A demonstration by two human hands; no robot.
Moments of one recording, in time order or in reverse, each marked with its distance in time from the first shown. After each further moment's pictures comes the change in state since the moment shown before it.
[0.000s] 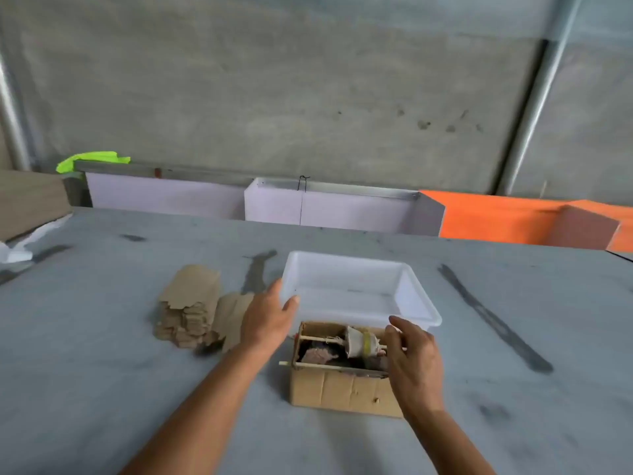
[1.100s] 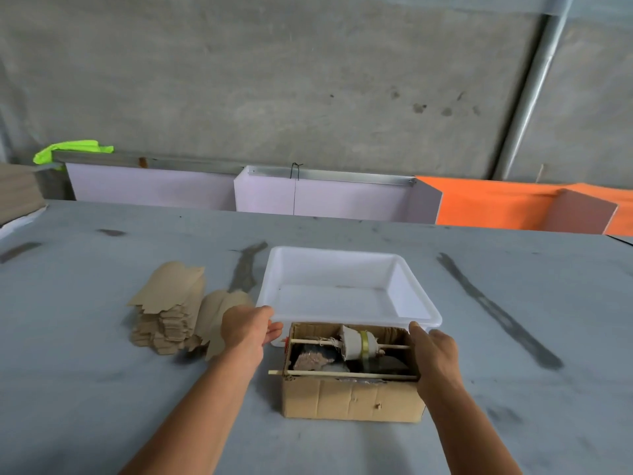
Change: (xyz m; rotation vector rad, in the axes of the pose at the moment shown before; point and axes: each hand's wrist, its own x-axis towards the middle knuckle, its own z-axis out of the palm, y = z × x) left_hand 0.024 -0.016 0.026 -0.892 0.097 -0.631; right_hand 0.055 0.033 0.006 0.404 -0.004 0.650
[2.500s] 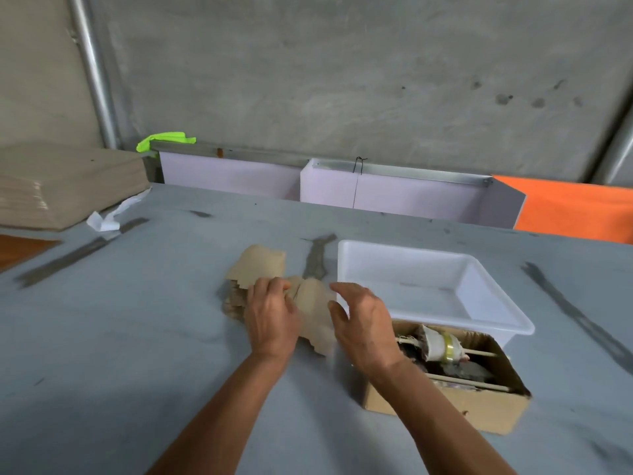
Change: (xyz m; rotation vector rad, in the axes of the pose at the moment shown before) left_hand 0.004 -0.002 -0.087 0.781 0.390 0.815; right_hand -0.110 -0.016 0.141 -0.647 -0.463 -0.983
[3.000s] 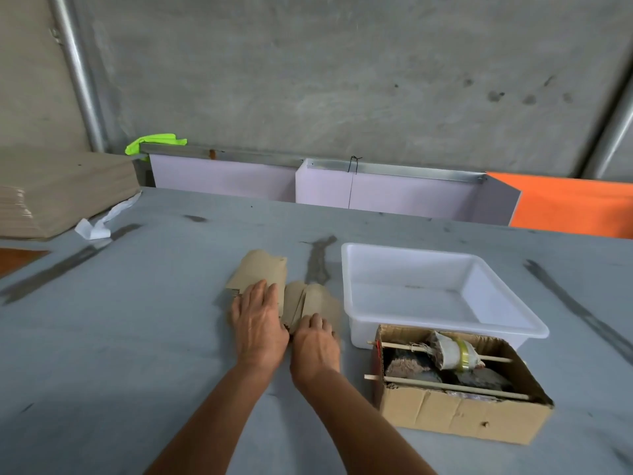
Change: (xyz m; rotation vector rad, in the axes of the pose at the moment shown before) left_hand 0.019 -0.045 0.010 0.317 -0.167 0.143; right_hand 0.017 -0.012 0.101 -0.445 -0.339 0.166
